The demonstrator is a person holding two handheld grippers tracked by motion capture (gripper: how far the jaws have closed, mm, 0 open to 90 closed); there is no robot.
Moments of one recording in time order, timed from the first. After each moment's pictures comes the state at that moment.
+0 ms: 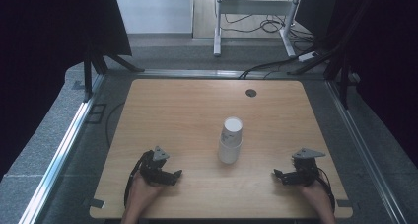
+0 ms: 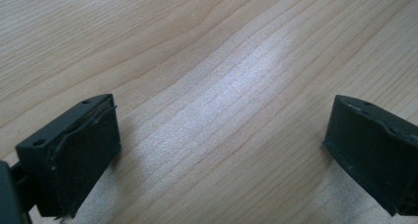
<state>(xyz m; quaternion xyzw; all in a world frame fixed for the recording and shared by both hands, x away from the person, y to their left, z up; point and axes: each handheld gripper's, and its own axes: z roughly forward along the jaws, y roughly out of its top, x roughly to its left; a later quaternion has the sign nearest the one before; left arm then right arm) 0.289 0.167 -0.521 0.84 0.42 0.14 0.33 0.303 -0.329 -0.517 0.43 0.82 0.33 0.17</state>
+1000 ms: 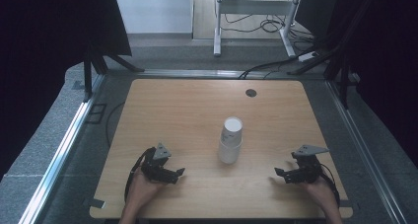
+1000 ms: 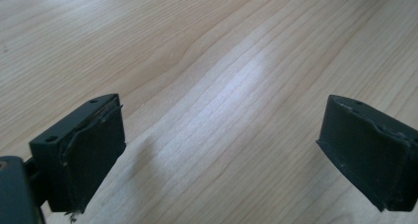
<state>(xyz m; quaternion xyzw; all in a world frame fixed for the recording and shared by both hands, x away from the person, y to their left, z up) 0.292 0.161 -0.505 0.85 0.37 0.14 0.35 0.304 -0.329 -0.493 0.39 0.84 0.35 0.15</state>
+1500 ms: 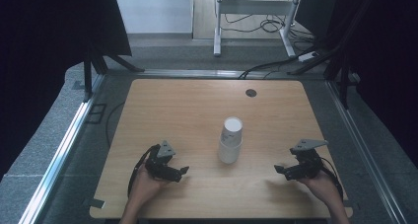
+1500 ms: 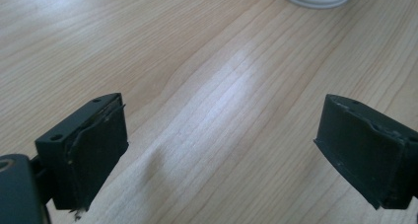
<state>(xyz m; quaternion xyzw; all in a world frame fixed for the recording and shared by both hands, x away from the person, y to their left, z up) 0.297 0.149 -0.495 0.85 0.35 0.13 0.36 0.310 -0.321 -0.465 0.37 0.86 0.34 0.13</state>
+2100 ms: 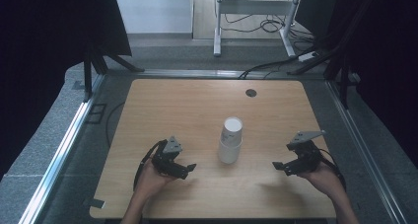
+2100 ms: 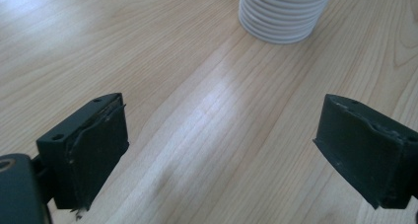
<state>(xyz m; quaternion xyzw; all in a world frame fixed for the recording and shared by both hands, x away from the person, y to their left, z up) 0.306 0.130 -0.479 0.86 0.31 0.12 0.38 0.318 -0.307 -0.435 0.34 0.88 0.33 0.10</state>
